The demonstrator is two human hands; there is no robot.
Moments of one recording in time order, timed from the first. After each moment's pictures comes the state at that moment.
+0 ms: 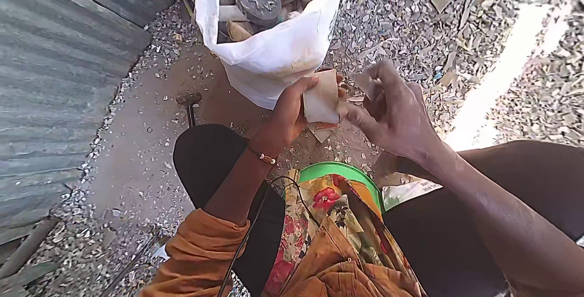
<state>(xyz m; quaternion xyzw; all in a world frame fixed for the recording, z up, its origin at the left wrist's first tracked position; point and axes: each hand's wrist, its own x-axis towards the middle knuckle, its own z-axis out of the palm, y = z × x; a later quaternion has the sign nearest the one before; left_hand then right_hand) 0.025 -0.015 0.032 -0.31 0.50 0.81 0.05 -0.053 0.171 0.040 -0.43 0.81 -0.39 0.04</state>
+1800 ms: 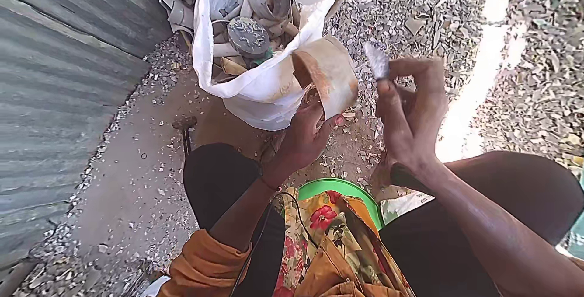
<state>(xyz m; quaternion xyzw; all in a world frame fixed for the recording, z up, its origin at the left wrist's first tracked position) 0.021 0.006 0.017 0.01 0.88 0.44 -0.16 -0.067 0.179 0.049 -0.32 0.78 -0.54 -0.09</state>
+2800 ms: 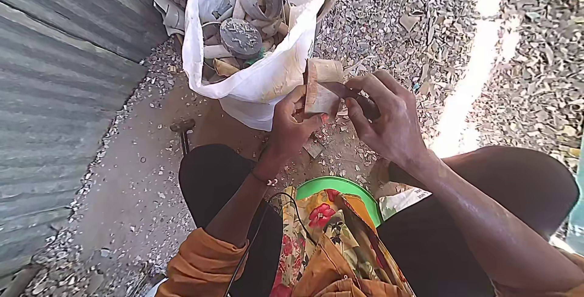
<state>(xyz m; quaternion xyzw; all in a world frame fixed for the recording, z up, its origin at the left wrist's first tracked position) 0.017 0.002 0.024 -0.05 0.75 0.65 -0.13 -0.070 0.182 0.046 -0.40 0.82 -0.40 -0.08</state>
